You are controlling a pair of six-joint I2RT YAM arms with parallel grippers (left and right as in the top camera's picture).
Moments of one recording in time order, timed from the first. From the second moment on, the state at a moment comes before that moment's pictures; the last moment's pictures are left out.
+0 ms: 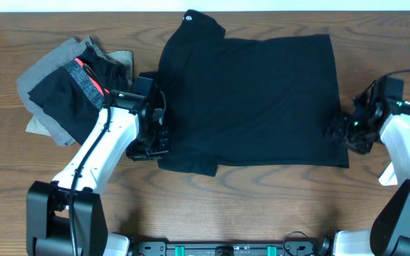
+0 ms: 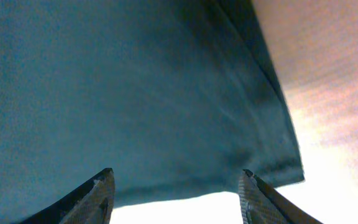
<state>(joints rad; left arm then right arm) -0.23 1.61 1.13 -1.16 0.18 -0.30 -0.26 1.59 1.04 -0.88 -0.20 0.25</state>
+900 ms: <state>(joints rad) -0.23 1.62 1.13 -1.16 0.17 -0.30 -0.30 1.56 0.74 -0.60 -0.04 0.44</state>
